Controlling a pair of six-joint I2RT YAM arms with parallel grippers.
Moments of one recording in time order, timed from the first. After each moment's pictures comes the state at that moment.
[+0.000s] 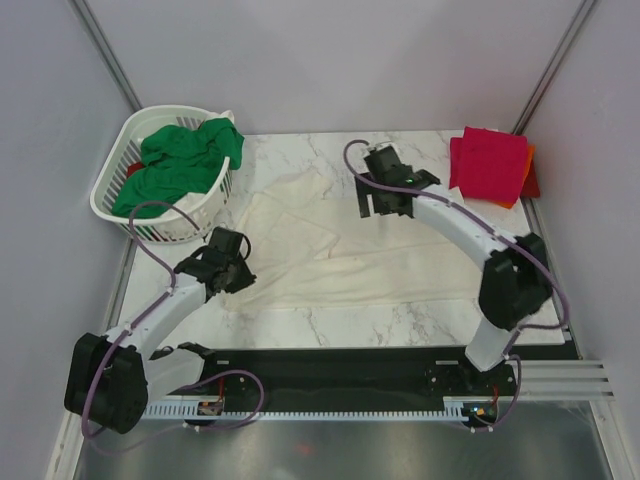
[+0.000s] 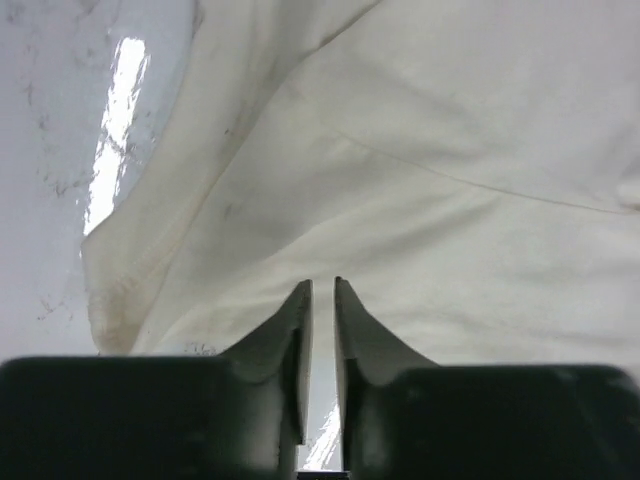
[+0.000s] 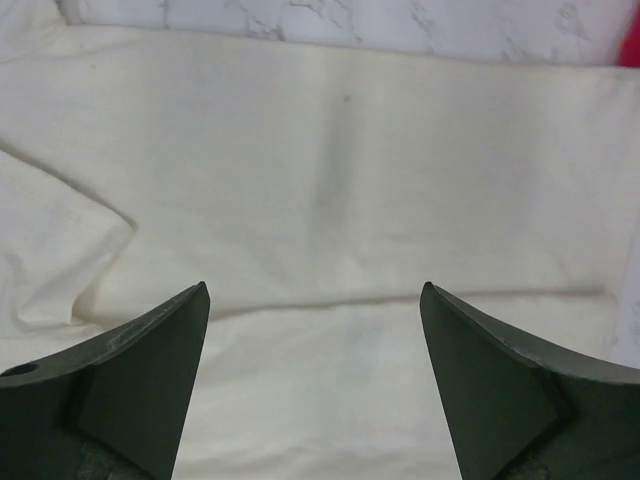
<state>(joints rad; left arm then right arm) -0.34 1.11 0.60 -0.53 -0.13 -0.77 0.56 1.82 1.54 -0.66 0.35 0.26</state>
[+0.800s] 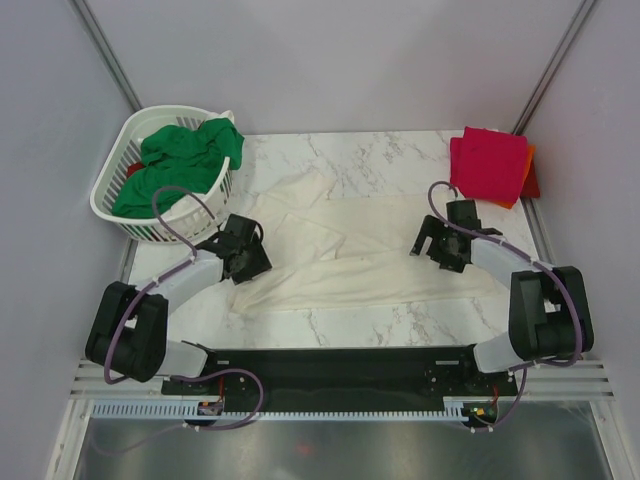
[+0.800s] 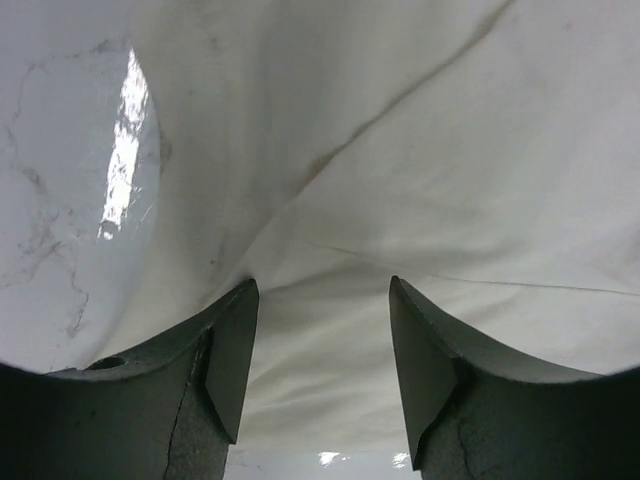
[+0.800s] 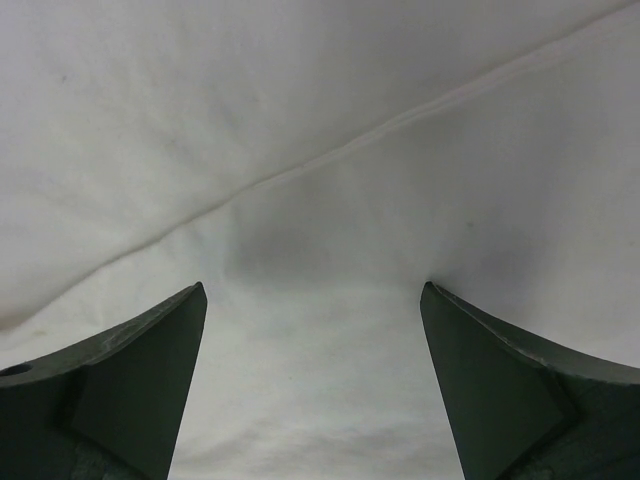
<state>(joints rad) -0.35 1.38 0.72 -0.39 -0.13 -0.73 0.11 1.49 0.77 -0.32 -0.06 0.51</state>
